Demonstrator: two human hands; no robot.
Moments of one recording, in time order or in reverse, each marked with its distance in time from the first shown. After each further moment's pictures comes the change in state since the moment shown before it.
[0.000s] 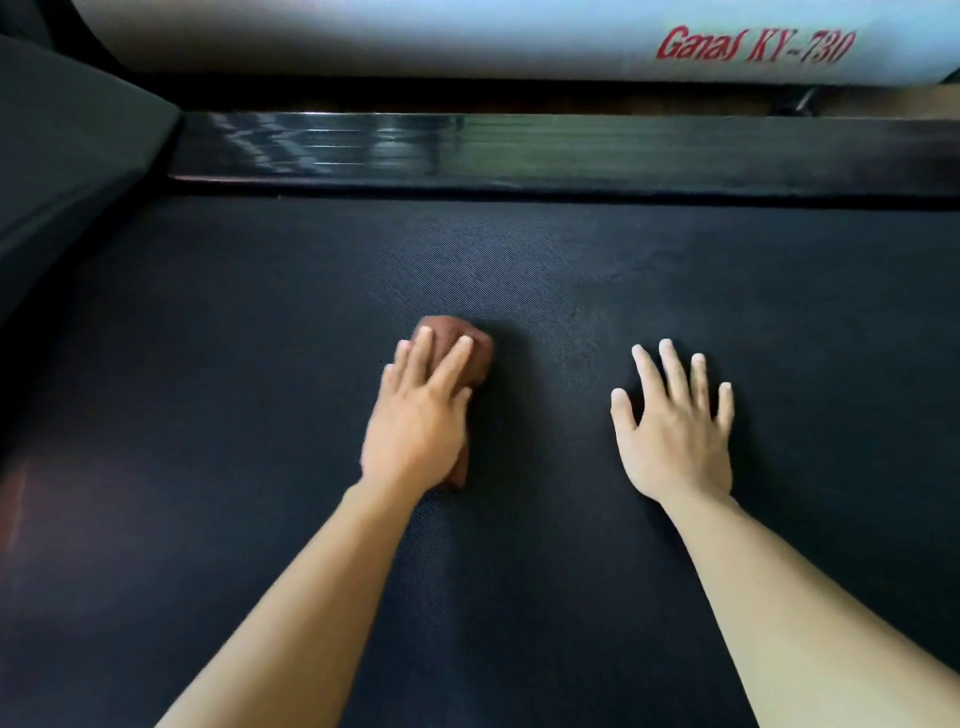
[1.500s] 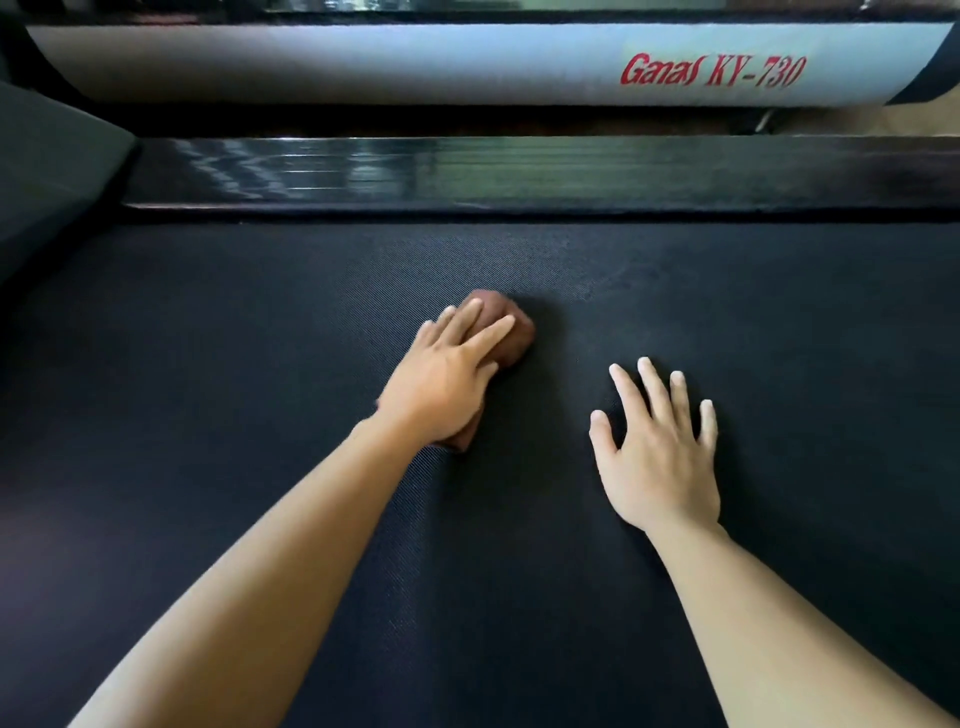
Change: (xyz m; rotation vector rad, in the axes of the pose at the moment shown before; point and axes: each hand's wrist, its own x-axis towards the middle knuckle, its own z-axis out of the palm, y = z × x) left_hand 0.083 0.032 0.006 0.055 -0.114 0.285; right_hand 0.001 0.000 0.002 0.001 0.031 0.011
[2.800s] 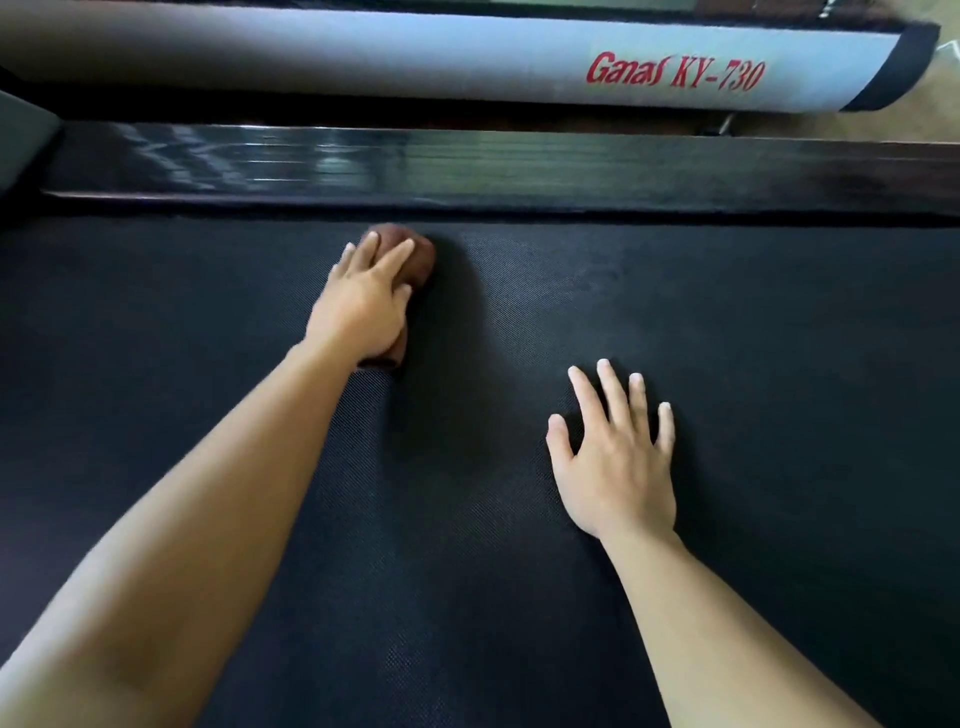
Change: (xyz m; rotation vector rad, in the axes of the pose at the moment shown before) left_hand 0.070 -0.038 -0.022 -0.035 0.078 -0.272; right_hand 0.002 0.001 0.003 0.018 0.021 -0.009
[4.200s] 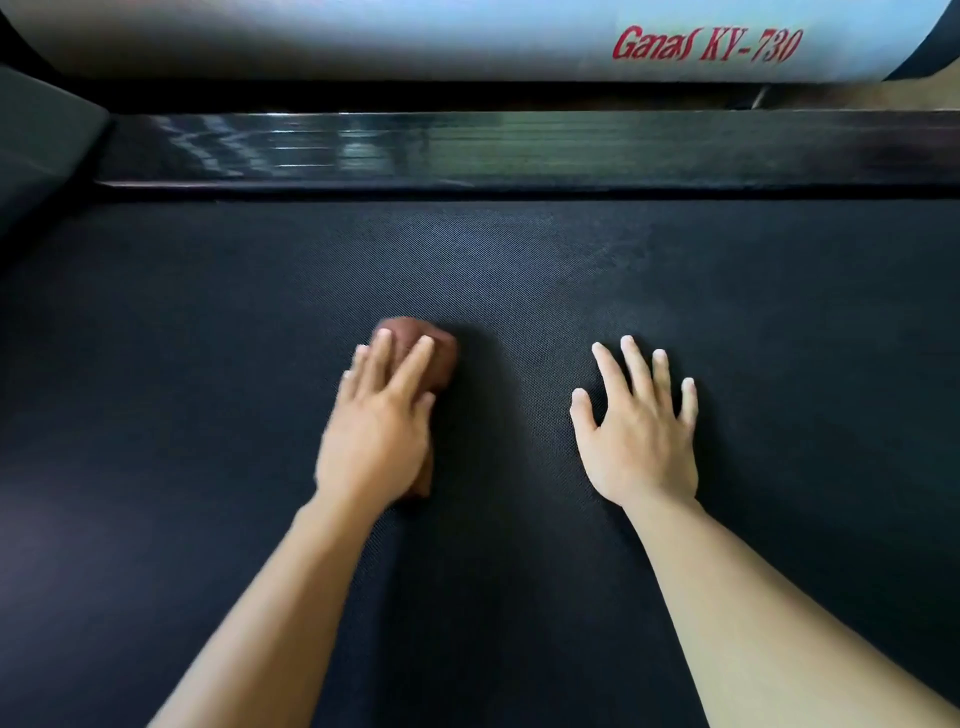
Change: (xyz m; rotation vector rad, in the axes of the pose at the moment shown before) left_hand -0.158 -0.003 0.021 -0.038 0.068 -0.018; right_hand 0.000 0.000 -0.001 0.013 0.005 0.002
